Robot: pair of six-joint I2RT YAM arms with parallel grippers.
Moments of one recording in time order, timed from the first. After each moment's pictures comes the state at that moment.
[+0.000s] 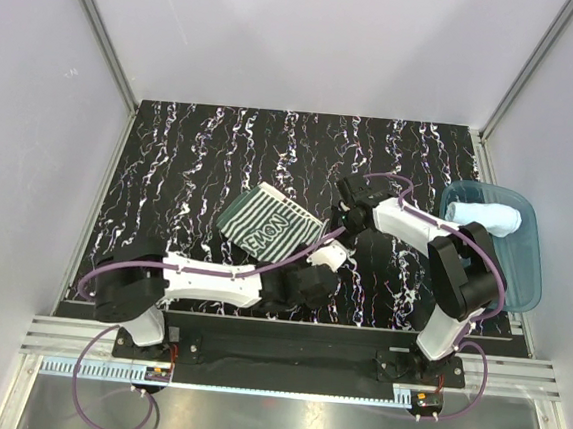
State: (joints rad) left arm -1.30 1.61 0.95 -0.24 -0.56 -0.39; right arm 0.52 1.75 1.12 -0.57 -0.31 0.75
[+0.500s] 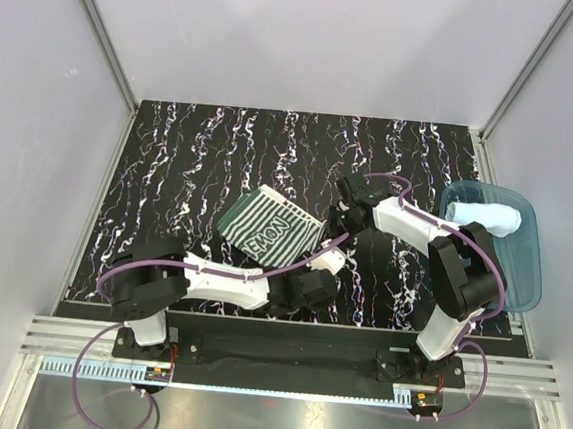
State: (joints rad) left arm -1.29 1.71 0.93 -0.17 -0.58 -0.39; right arm 0.52 1.75 1.13 -0.58 -0.35 0.74
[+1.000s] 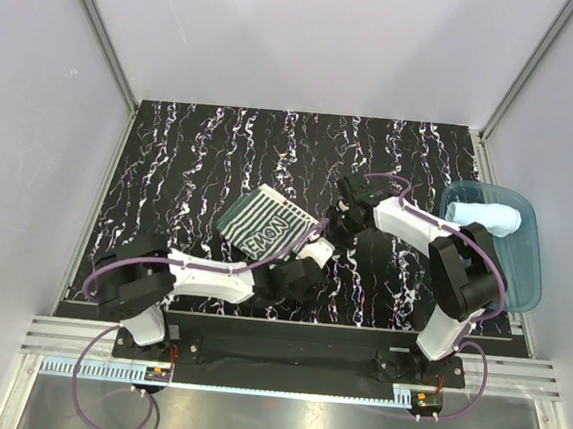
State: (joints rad) left arm -1.22 1.64 0.82 -0.05 -0.46 -0.39; right arm 0.52 1.75 1.13 -0.58 -0.39 0.74
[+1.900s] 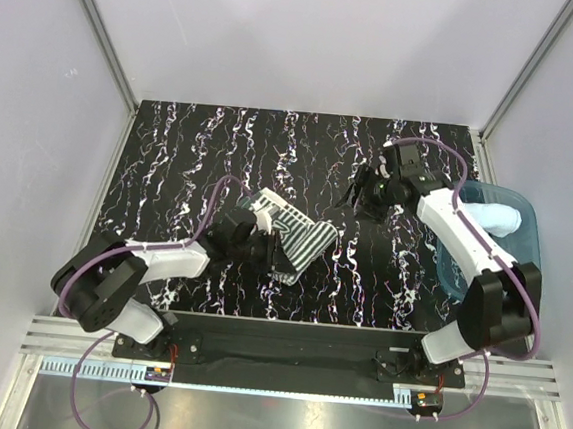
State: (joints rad) left arm -0.70 1.45 0.55 0.25 0.49 -0.79; right arm 0.34 1.54 1.29 -0.71 -0.31 0.64
